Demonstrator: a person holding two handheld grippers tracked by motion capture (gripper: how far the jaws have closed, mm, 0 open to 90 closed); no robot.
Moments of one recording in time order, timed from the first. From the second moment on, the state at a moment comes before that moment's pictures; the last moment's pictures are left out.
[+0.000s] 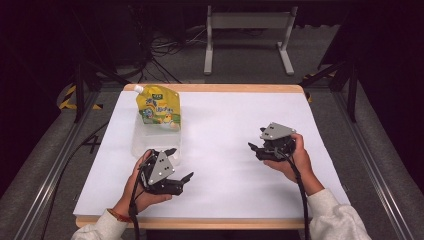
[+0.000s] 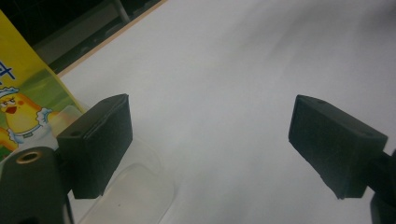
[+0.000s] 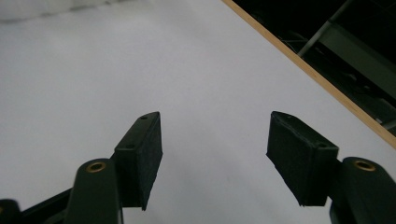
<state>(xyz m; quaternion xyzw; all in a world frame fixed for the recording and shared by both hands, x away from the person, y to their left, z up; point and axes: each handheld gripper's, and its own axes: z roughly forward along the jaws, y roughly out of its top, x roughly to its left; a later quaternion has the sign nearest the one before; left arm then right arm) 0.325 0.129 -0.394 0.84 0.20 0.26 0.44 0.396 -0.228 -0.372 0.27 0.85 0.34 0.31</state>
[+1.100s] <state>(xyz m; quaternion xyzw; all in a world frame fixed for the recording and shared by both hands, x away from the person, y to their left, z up) 0.324 0.117 -0.420 0.87 0.18 0.23 0.39 0.340 -0.298 -0.399 0.29 0.85 0.33 0.30</state>
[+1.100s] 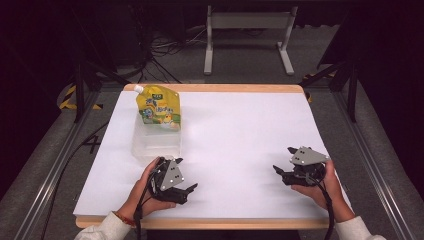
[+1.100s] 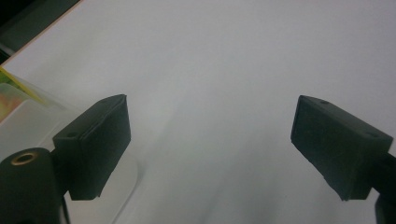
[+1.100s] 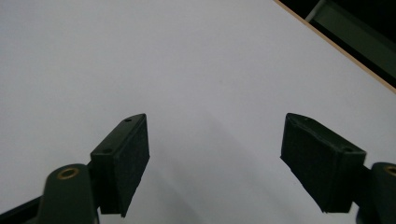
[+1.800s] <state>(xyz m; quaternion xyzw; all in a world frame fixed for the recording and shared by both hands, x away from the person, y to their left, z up) 0.326 0.124 -0.430 0.88 0.19 0.21 0.38 0.301 -0.343 -0.424 0.34 0.82 0.34 0.30</state>
